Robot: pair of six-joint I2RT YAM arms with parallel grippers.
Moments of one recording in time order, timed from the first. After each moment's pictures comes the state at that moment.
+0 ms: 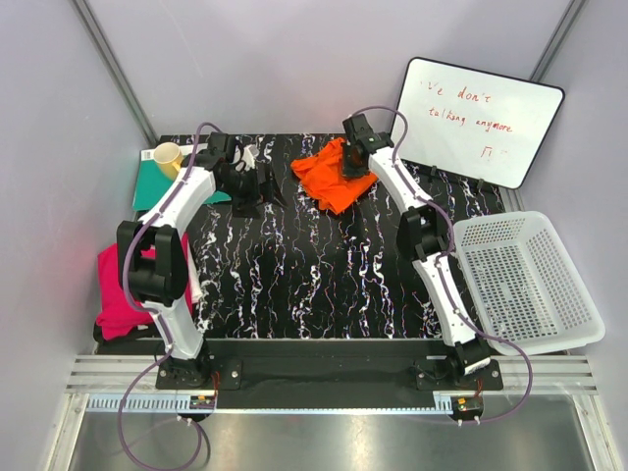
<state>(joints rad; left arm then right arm) -0.16 1.82 1.54 -0.81 0.53 -0.36 0.40 2.74 2.73 -0.93 0.06 0.36</state>
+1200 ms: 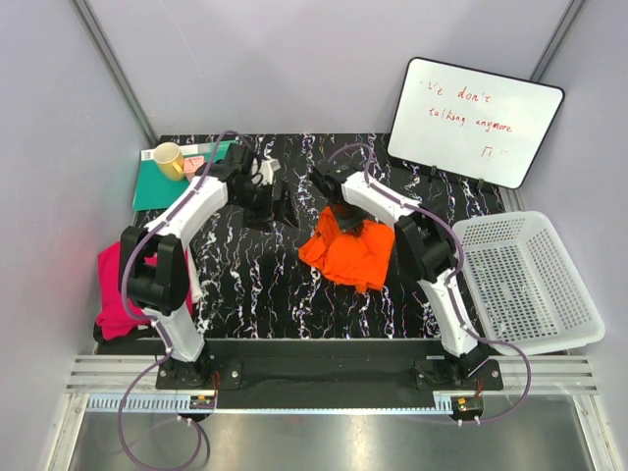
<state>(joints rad) -0.25 1.76 1.45 -0.84 0.52 -0.25 0.63 2.29 1.93 -1.14 0.29 0.27</state>
